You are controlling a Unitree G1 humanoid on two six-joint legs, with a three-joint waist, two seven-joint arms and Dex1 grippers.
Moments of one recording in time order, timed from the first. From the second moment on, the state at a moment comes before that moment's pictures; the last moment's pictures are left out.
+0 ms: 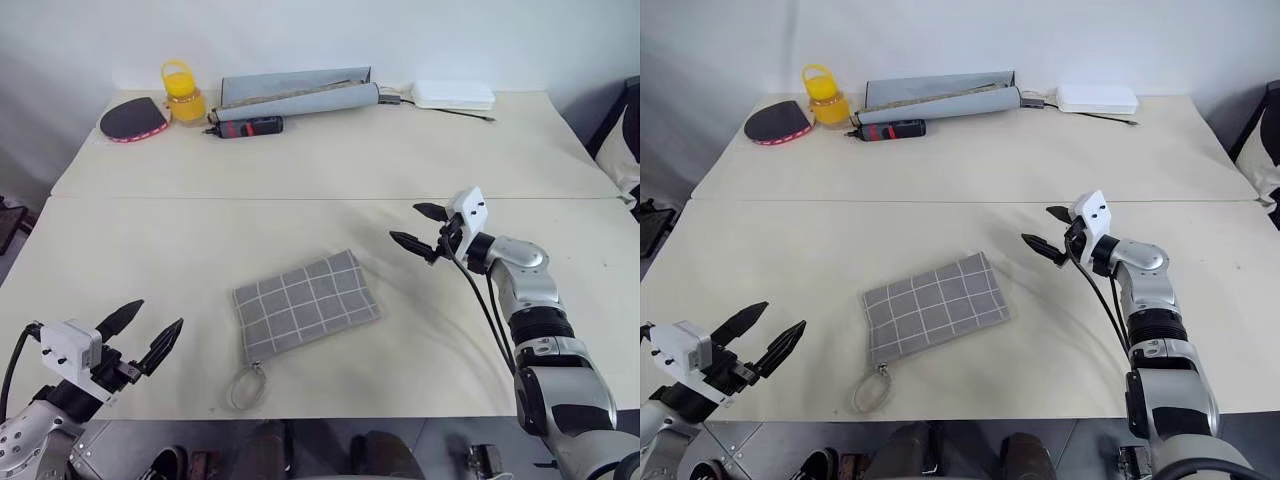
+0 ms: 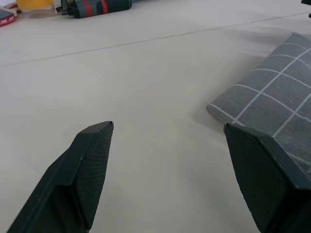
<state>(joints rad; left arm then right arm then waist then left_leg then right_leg) 0.43 0.45 0.54 -0.39 -0.52 0.12 -0.65 -0.77 -0.48 -0.09 0.78 0.20 -0.13 0.99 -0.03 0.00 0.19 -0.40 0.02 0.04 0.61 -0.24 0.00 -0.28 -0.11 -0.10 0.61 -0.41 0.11</state>
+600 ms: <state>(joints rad) 0.44 0.45 0.54 -0.34 -0.48 -0.07 -0.72 -0.68 -0.34 -0.04 0.39 0.29 0.04 0.99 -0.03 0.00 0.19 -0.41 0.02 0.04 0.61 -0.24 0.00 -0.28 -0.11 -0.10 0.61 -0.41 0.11</state>
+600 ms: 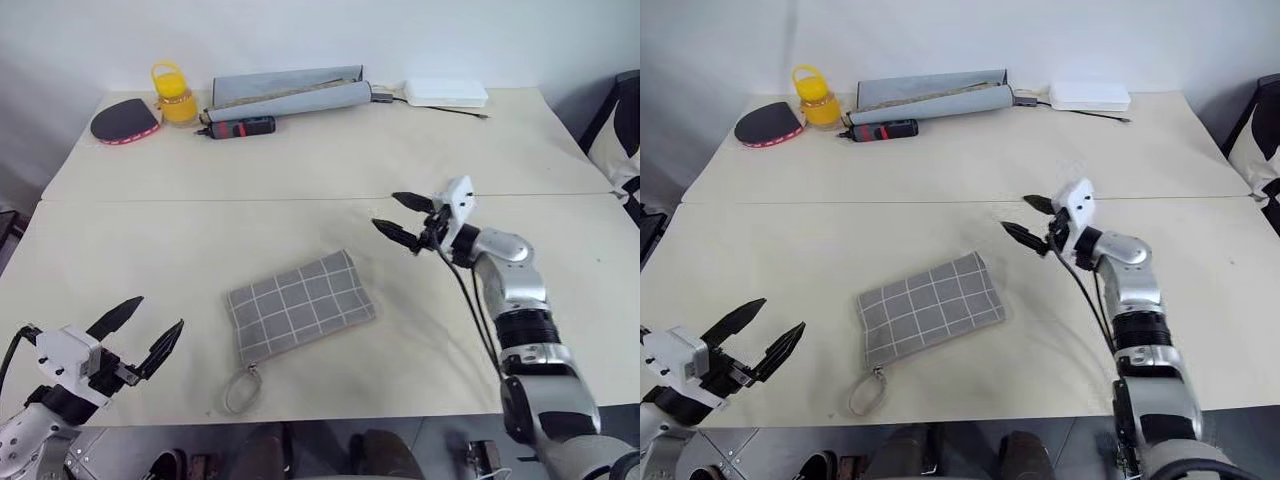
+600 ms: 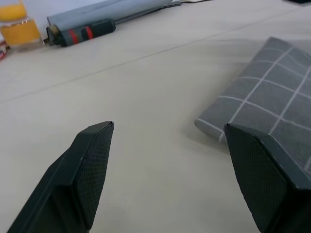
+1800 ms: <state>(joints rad) 0.18 0.53 0.23 -0.06 -0.03 -0.61 -0.65 -0.56 -0.33 0.23 0.35 0.05 -0.08 0.88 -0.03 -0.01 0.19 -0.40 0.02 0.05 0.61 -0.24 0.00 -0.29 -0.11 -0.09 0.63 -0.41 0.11</state>
